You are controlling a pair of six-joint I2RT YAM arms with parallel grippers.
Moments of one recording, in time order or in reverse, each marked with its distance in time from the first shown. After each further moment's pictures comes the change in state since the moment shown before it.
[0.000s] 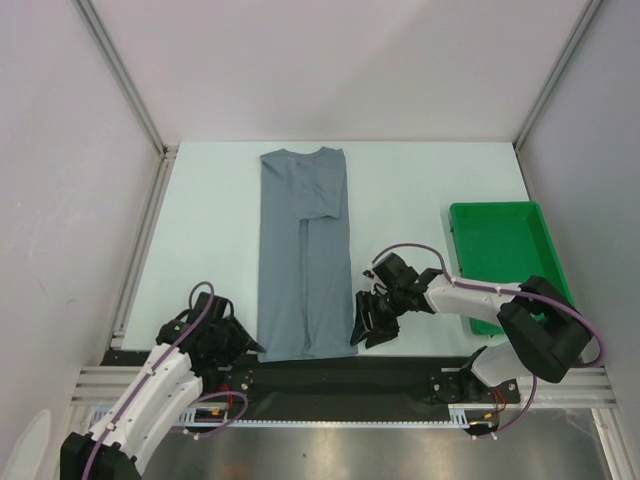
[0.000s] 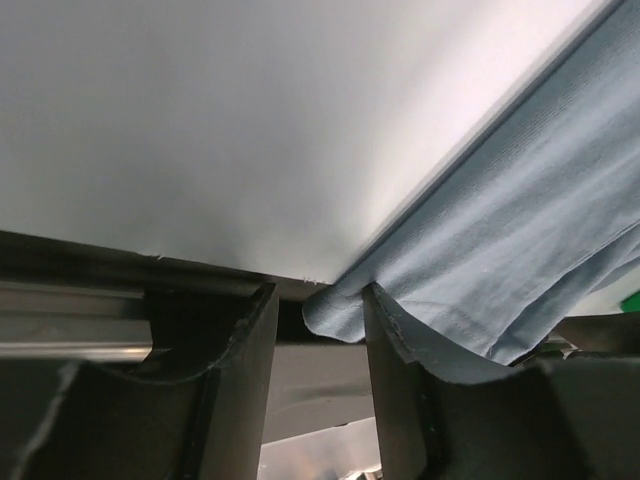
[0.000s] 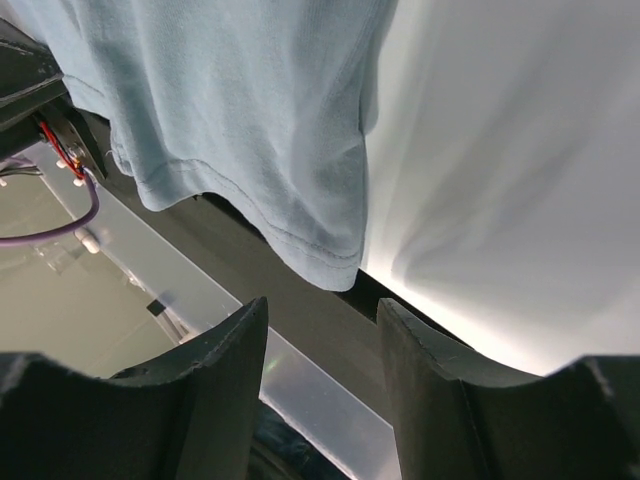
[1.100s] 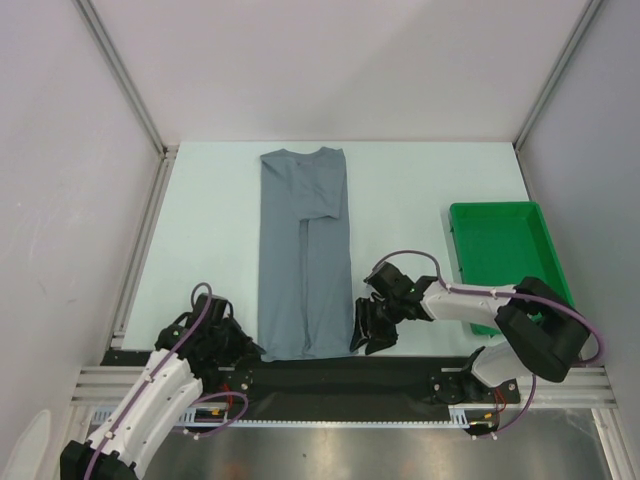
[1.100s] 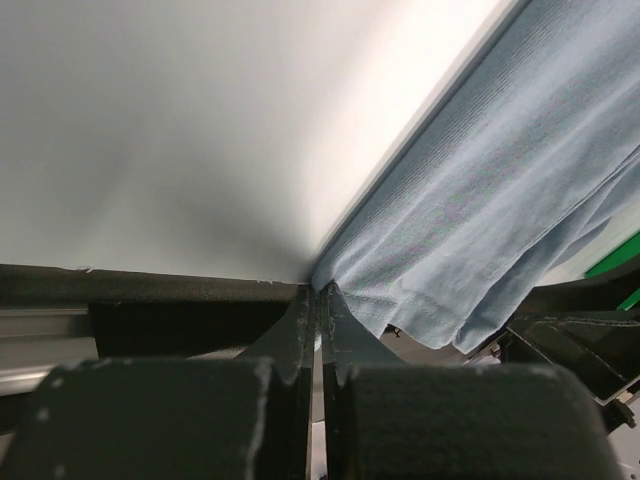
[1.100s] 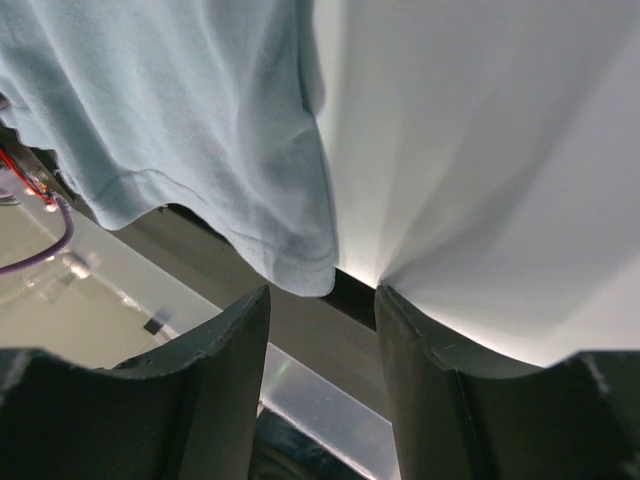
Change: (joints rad) left arm -0.011 -0.070 -0.030 0.053 0.056 -0.035; right arm 0.077 -0.009 -0.033 0.023 0.118 0.126
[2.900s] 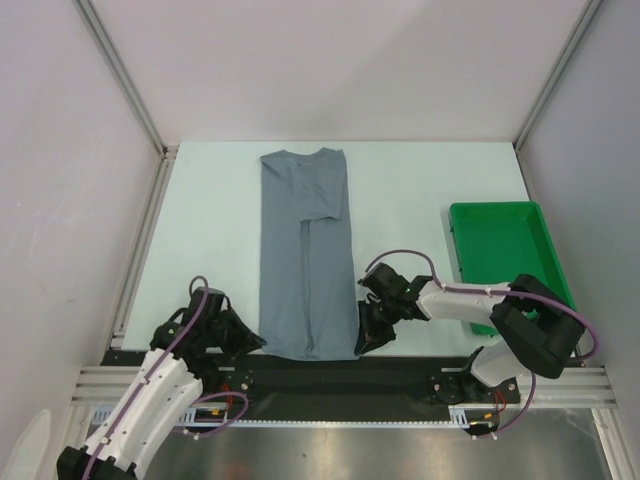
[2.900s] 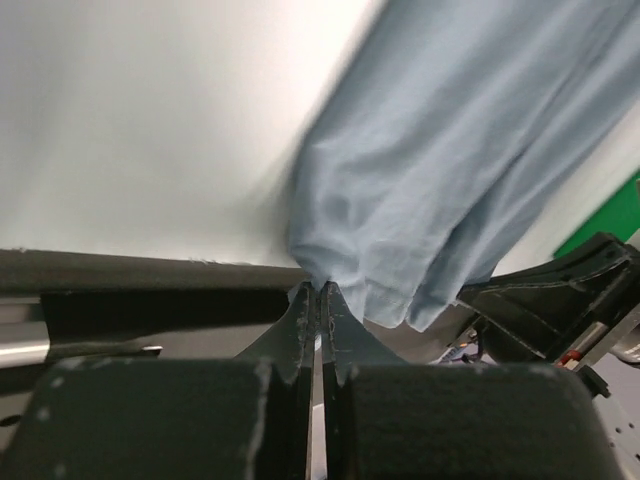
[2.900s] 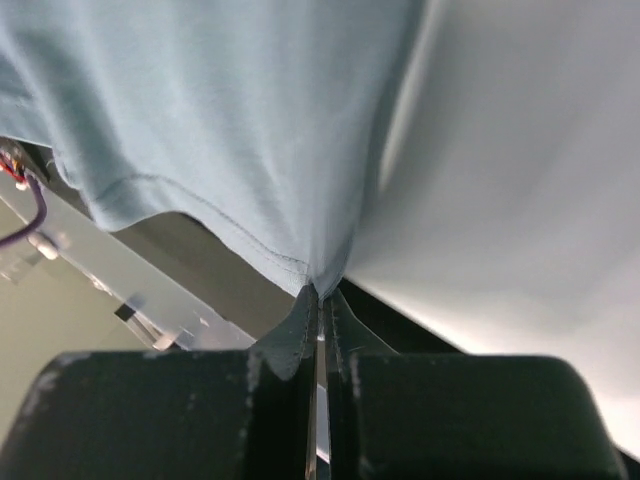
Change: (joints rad) left arm 0.000 -0.002 0.064 0.002 0.010 0.020; right arm 0.022 0.058 0.024 0.012 -0.022 -0.063
